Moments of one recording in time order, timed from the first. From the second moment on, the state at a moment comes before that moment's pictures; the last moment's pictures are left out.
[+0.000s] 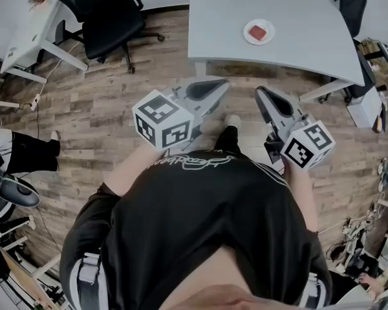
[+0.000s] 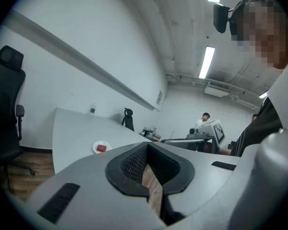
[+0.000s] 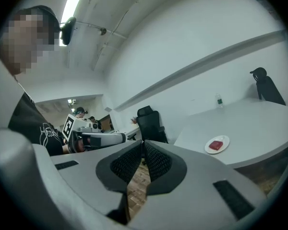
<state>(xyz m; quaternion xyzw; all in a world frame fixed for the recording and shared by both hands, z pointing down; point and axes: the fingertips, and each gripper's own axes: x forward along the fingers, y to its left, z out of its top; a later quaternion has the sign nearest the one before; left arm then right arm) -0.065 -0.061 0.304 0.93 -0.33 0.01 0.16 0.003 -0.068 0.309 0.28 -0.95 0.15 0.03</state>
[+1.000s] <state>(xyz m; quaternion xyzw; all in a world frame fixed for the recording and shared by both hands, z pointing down) -0.070 0.015 0.320 0.93 -0.30 0.01 0.19 -0.008 0.007 0.342 0.31 -0.93 0.17 0.08</state>
